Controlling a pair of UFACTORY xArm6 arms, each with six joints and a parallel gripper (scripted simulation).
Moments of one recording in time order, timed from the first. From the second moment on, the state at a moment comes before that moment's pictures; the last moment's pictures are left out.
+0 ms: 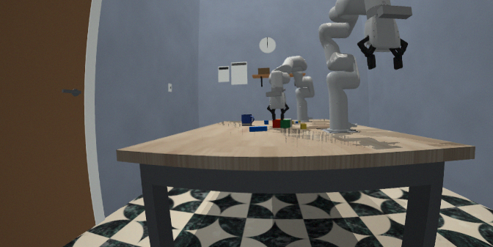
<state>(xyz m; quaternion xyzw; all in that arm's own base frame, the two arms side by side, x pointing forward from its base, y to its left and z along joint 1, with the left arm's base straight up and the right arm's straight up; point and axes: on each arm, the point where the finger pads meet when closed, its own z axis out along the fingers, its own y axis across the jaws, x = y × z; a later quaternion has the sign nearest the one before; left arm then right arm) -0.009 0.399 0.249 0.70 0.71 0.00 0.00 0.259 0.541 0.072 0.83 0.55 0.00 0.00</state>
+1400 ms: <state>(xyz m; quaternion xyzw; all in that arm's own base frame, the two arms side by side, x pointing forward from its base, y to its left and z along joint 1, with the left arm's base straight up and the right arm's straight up) -0.009 0.399 0.249 0.70 0.71 0.00 0.00 0.259 0.542 0.028 0.83 0.55 0.00 0.00</state>
